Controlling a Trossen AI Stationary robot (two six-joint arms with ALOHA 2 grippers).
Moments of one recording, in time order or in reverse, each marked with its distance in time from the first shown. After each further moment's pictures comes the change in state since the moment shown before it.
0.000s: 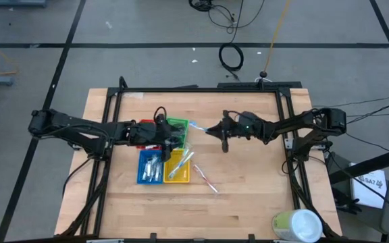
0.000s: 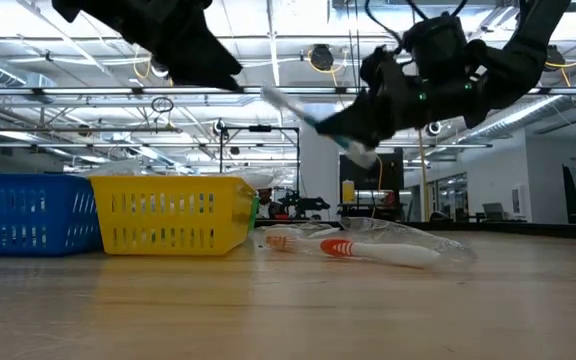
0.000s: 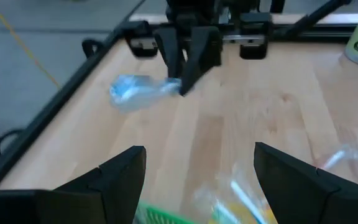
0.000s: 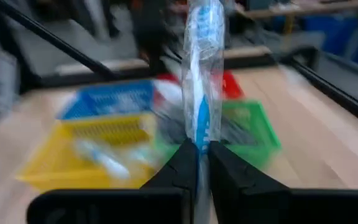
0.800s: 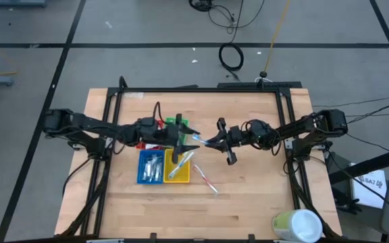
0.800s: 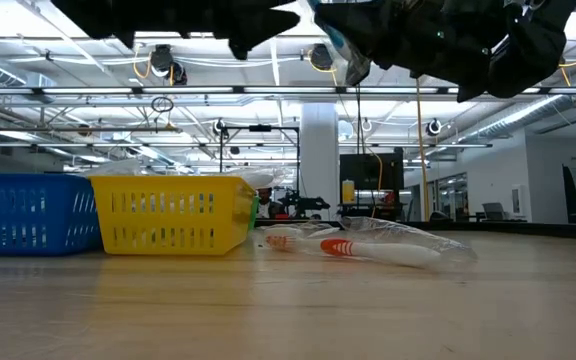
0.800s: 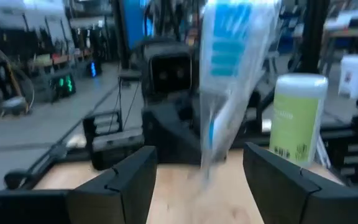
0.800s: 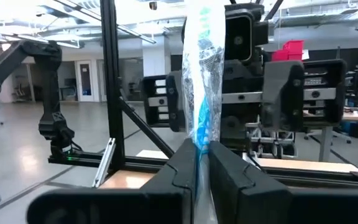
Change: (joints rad) left arm 0.034 0.212 0.000 0.686 0.321 0.120; right arm 0.176 0.000 0.016 0.414 -0.097 0.041
